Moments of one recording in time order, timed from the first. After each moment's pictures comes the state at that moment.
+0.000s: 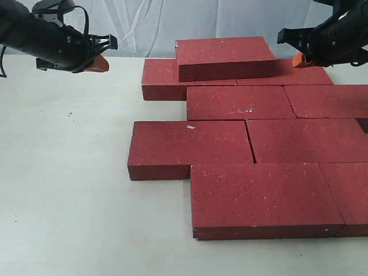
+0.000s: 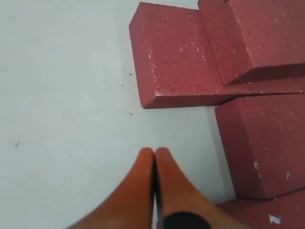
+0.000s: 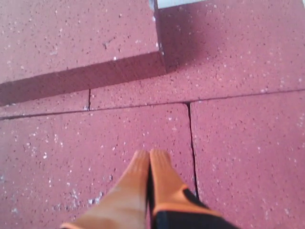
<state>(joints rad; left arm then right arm) -0.16 1.85 -1.29 -0.79 0.48 0.43 0.05 1.83 -1.33 0.35 0.53 -0.11</state>
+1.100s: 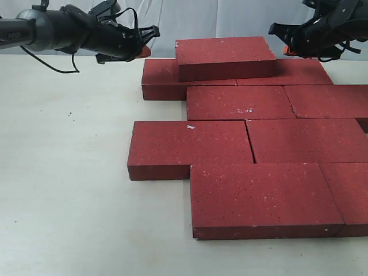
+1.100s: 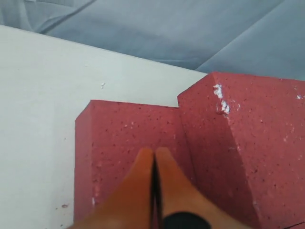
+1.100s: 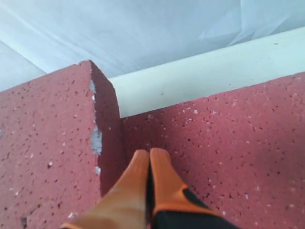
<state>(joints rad) -0.25 2.34 -1.83 -0.98 0.37 0.41 0.01 2.26 -1.75 0.39 0.38 -0.05</state>
